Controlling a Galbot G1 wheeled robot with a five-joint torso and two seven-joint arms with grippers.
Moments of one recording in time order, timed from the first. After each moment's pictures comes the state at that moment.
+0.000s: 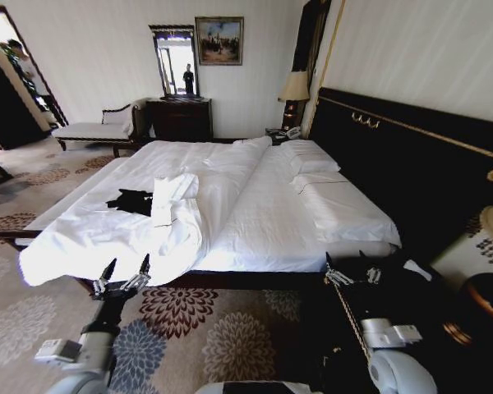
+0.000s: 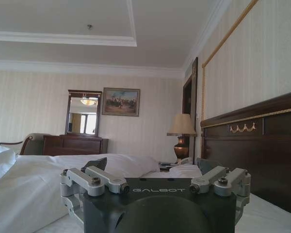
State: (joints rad) left arm 1.88 -1.44 -0.85 -2.40 -0.53 -0.02 0.10; right arm -1.74 1.36 0.83 2.15 0.31 0.25 -0.14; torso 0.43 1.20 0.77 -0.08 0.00
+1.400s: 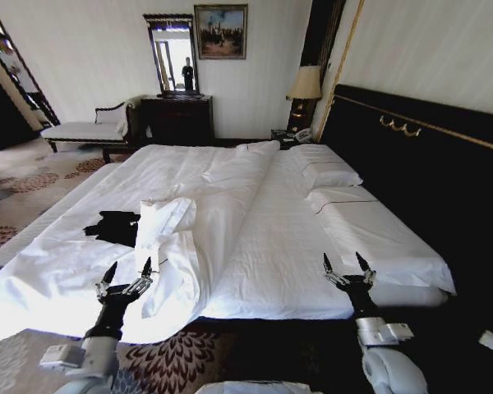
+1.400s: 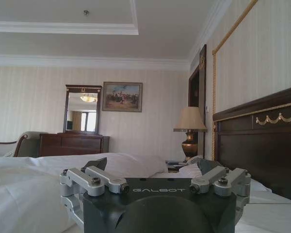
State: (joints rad) left arm 1.91 -1.48 -0.84 -2.39 -0.49 -0.07 0.10; right arm -1.70 1.39 0.81 2.11 0.30 0.27 -0.16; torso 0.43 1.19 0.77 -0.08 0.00
